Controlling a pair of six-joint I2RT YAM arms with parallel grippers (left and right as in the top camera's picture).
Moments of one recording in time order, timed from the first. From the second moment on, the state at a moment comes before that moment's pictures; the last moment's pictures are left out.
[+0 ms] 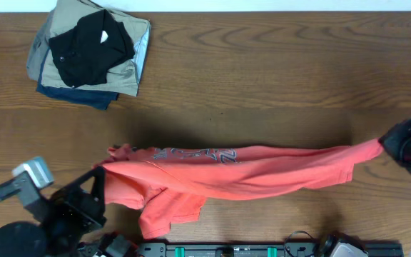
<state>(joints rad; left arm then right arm) -0.59 0.57 1.39 -1.26 -0.28 -0.98 -0.47 1.09 1.31 -1.24 -0.17 0.44</state>
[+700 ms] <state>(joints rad) -0.55 1.26 1.41 -0.32 -0.59 -0.59 -0.47 1.26 1.38 -0.68 -0.17 0.53</state>
